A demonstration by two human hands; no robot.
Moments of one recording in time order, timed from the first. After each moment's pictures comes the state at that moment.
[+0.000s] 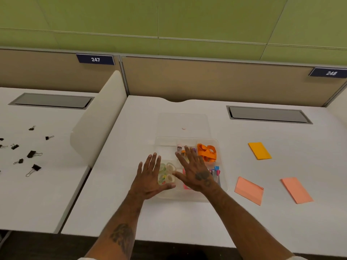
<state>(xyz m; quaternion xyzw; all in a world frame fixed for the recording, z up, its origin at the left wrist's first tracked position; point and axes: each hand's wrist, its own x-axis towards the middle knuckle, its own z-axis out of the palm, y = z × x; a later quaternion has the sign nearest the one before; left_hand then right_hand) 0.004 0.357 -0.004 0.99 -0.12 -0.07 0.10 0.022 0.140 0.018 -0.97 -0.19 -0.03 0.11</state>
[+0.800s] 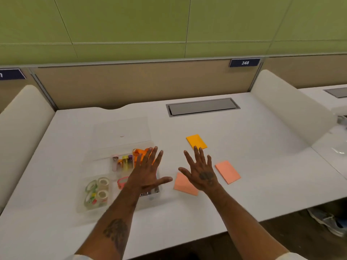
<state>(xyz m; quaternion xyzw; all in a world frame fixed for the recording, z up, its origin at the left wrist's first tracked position) 0.044 0.129 0.021 0.95 -0.30 -0.03 0.08 -0.021 -0.105 0.021 -1.00 0.03 -0.04 0.05</state>
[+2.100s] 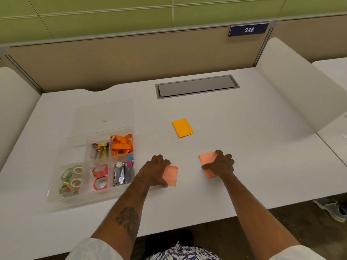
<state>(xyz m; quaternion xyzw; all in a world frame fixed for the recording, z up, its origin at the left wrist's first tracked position) 0.024 0.004 -0.014 0.93 -0.30 -0.24 0.02 -0.023 -0.266 -0.026 -0.88 0.34 0.15 0.29</state>
